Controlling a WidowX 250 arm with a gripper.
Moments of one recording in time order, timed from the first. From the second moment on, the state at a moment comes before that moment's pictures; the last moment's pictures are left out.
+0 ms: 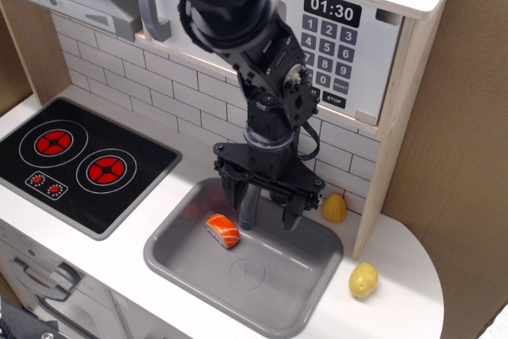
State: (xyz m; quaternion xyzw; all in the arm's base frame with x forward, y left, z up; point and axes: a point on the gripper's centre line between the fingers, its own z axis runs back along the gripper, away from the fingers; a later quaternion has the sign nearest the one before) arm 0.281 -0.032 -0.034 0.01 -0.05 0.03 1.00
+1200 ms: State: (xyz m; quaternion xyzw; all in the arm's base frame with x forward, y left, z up) arm 0.312 0.119 0.061 0.00 -0.11 0.00 0.99
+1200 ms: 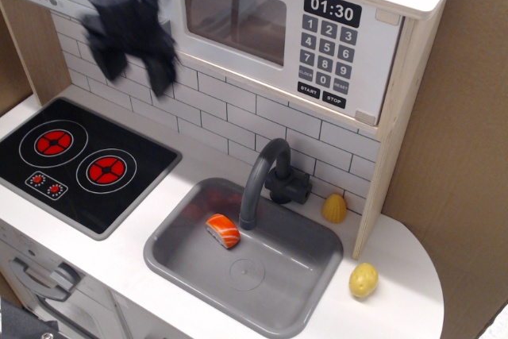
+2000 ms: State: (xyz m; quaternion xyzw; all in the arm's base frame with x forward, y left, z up) arm 0.350 0.148 0.079 -0.01 -0.16 0.01 0.99
